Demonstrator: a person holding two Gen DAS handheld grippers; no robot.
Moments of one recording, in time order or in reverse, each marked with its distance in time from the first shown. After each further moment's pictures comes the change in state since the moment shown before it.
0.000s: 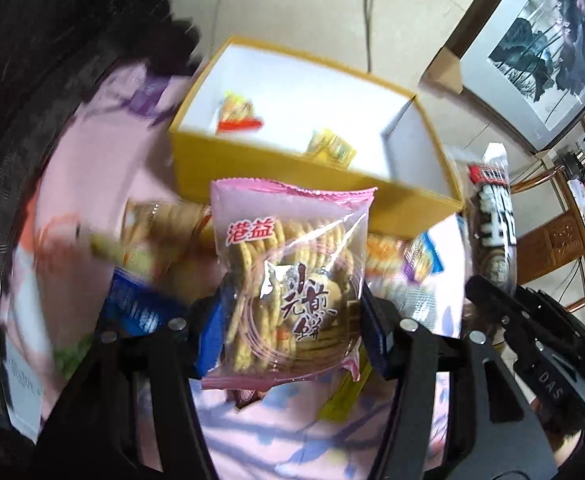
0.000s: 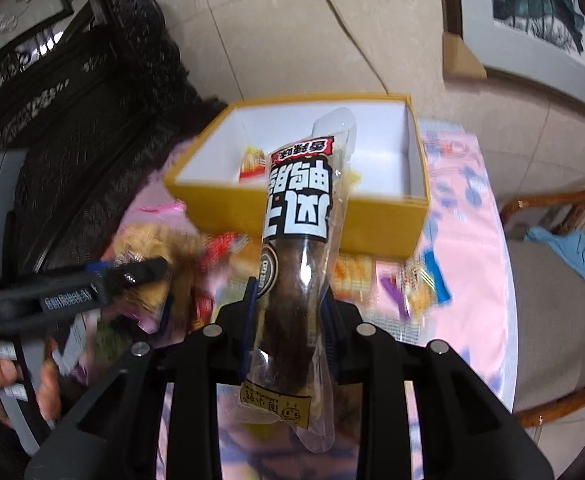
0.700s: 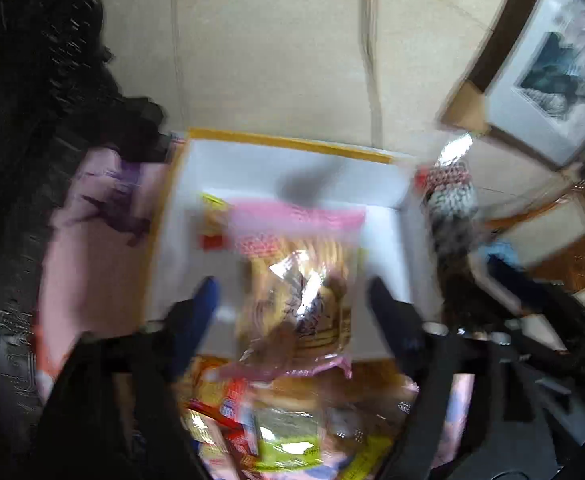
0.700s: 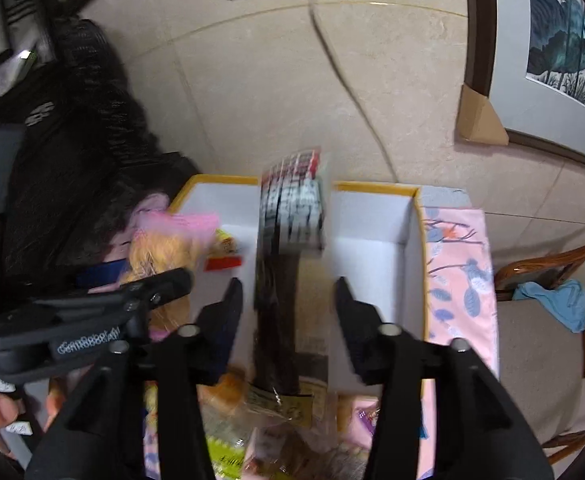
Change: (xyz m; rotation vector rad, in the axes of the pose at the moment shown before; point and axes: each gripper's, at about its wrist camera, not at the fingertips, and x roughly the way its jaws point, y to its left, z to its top) left arm 0.049 -0.028 0.151 0.069 -0.015 0.128; right arm 0.064 -0.025 0.131 0.010 -0.012 -0.101
